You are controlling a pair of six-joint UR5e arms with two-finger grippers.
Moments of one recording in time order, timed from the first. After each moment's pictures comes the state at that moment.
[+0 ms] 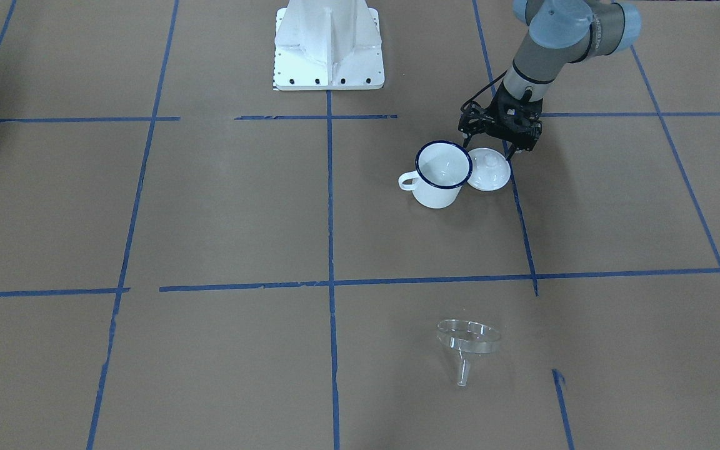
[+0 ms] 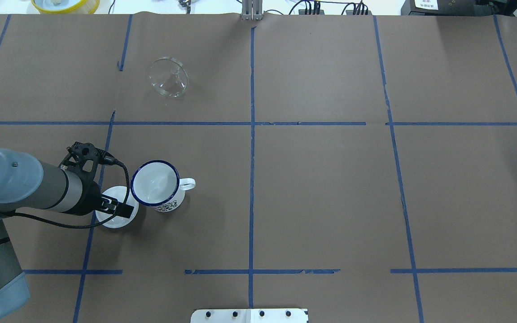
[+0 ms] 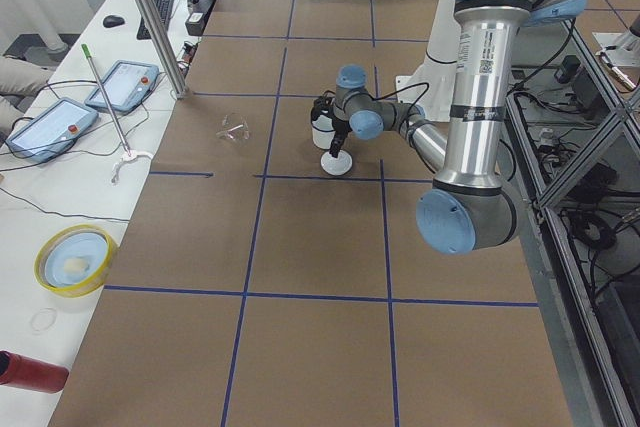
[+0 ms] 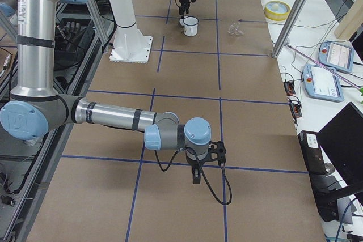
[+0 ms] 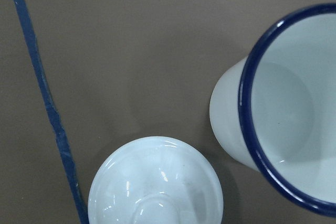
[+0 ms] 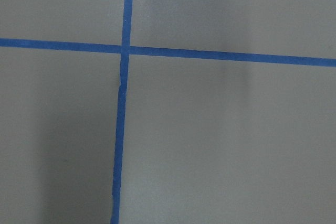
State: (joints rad) left arm -0.53 -1.64 -1.98 -1.94 -1.89 -0.89; right arm 1.56 -1.68 1.56 -1.39 2.29 0.01
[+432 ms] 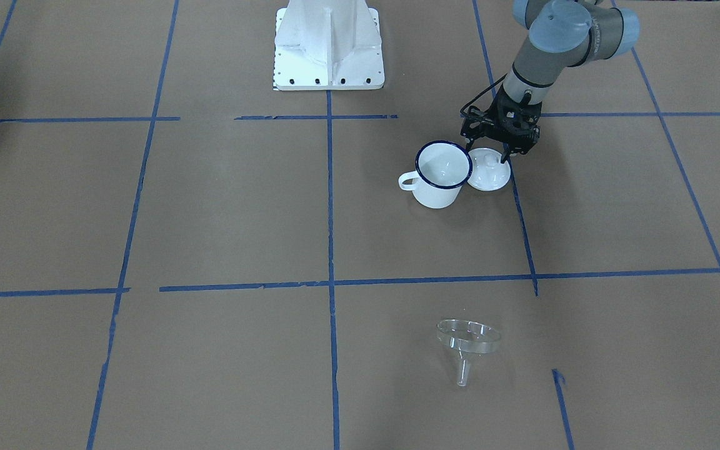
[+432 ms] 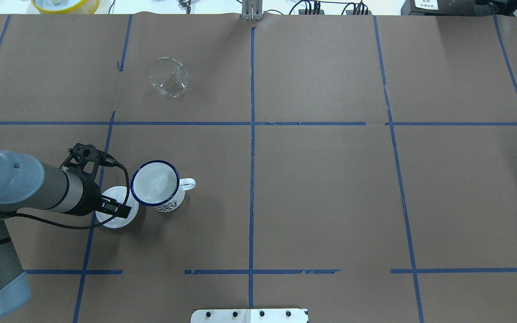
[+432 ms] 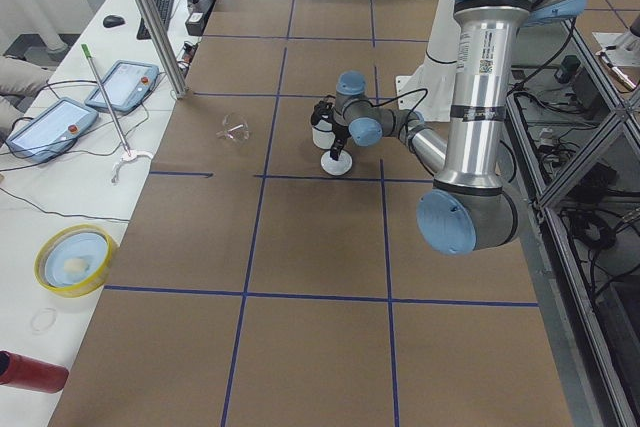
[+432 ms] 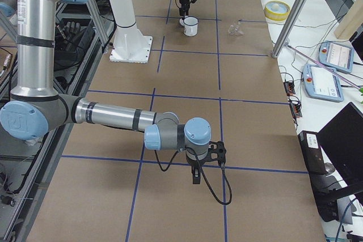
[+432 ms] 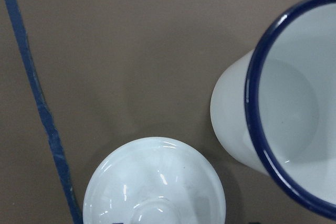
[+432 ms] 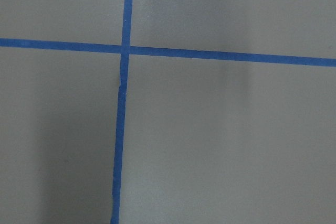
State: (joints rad) left arm -0.53 -1.64 -1.97 -1.96 -1.88 -0.86; right arm 1.56 -1.68 1.56 -1.39 2.29 0.01
